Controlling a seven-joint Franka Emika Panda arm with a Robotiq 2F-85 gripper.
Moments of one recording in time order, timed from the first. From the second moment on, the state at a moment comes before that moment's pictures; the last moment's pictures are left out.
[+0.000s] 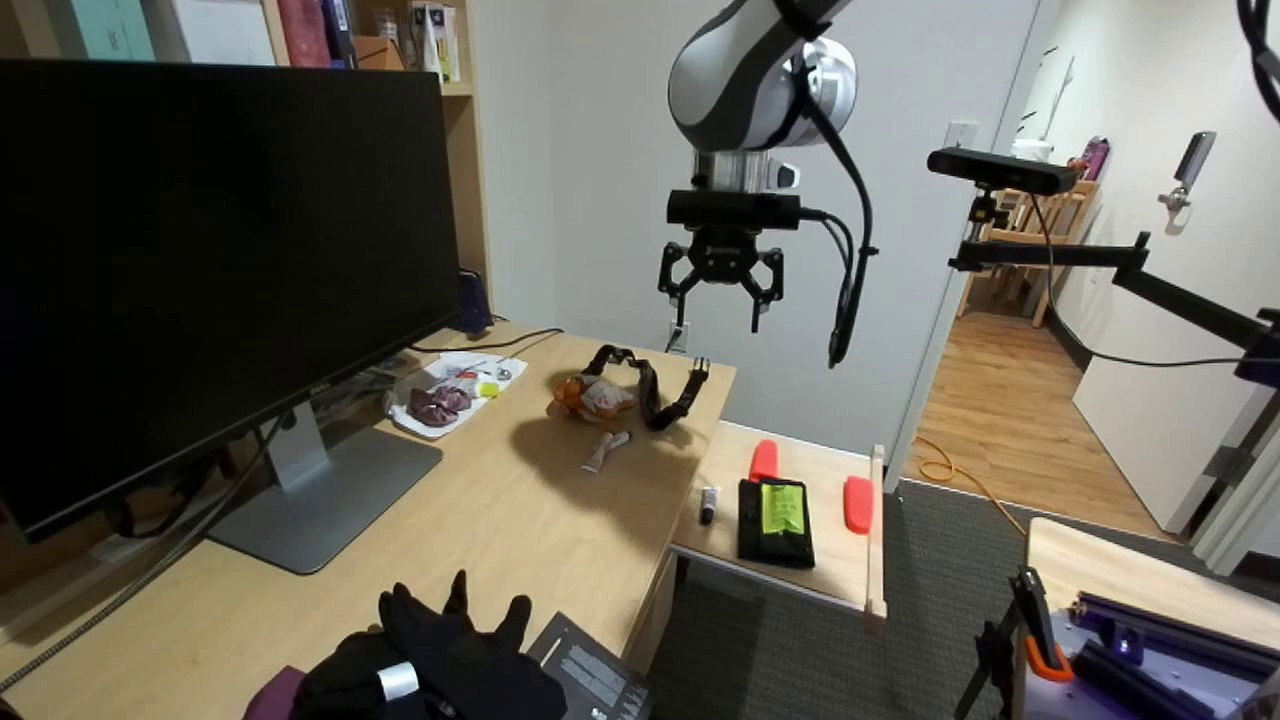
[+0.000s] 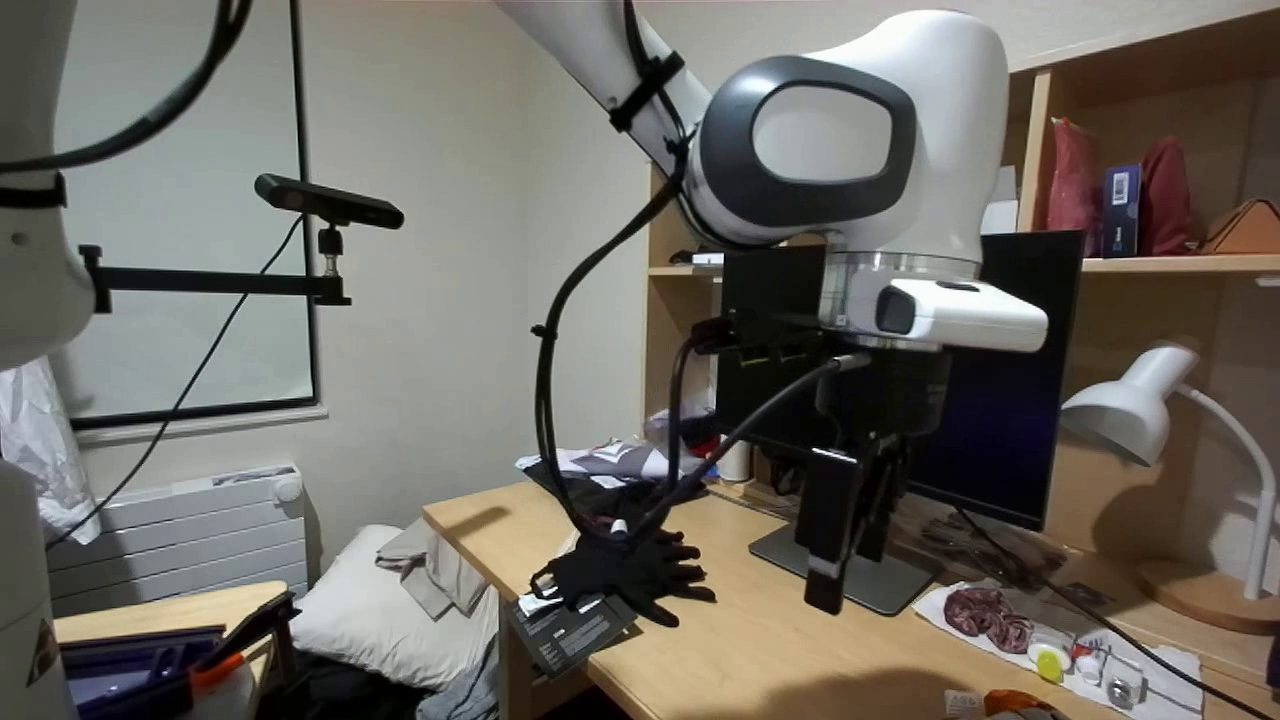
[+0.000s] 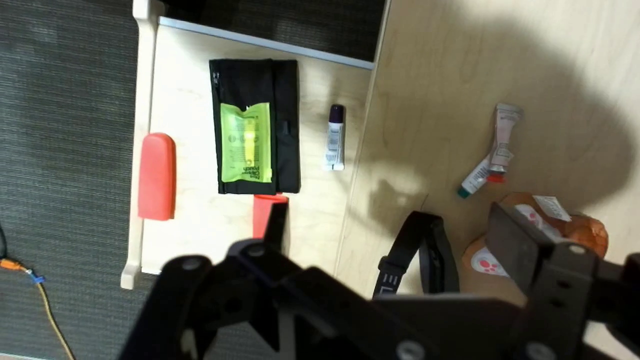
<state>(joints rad) -0.14 0.25 -0.25 -2.04 0.09 2.22 0.72</state>
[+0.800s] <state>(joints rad) -0.23 0.77 -0.33 -1.61 0.08 2.24 0.72</state>
